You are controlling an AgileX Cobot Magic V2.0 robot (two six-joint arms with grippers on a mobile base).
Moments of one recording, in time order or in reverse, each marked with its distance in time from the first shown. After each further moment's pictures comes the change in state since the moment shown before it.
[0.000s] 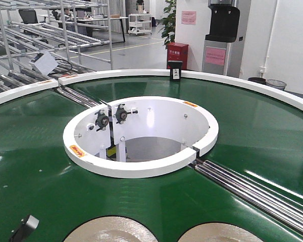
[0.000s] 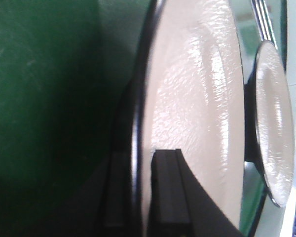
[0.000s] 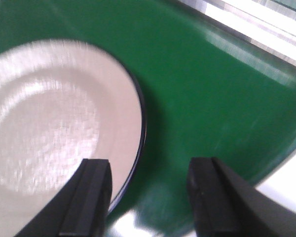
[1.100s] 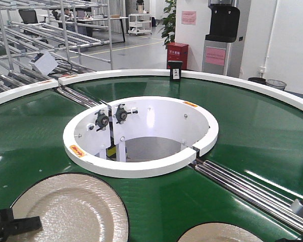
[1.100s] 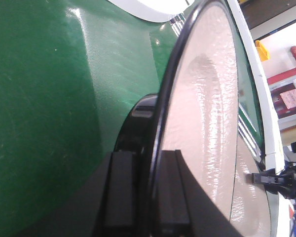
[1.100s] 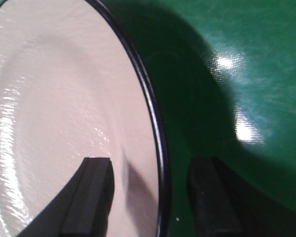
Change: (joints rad) left arm 0.248 -0.310 0.015 0.041 0.044 -0.038; right arm -0.319 0.804 -0.308 0.782 0.329 -0.952
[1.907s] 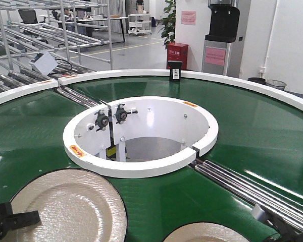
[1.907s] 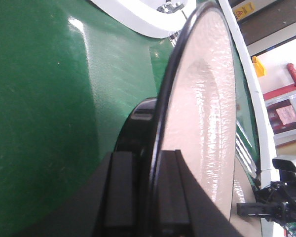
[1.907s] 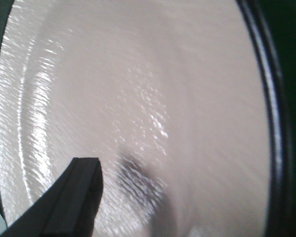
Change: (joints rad) left arm 0.000 0.000 0.000 -0.054 -0.016 0.000; right arm 0.196 0.061 -0.012 0.073 0.048 -0.117
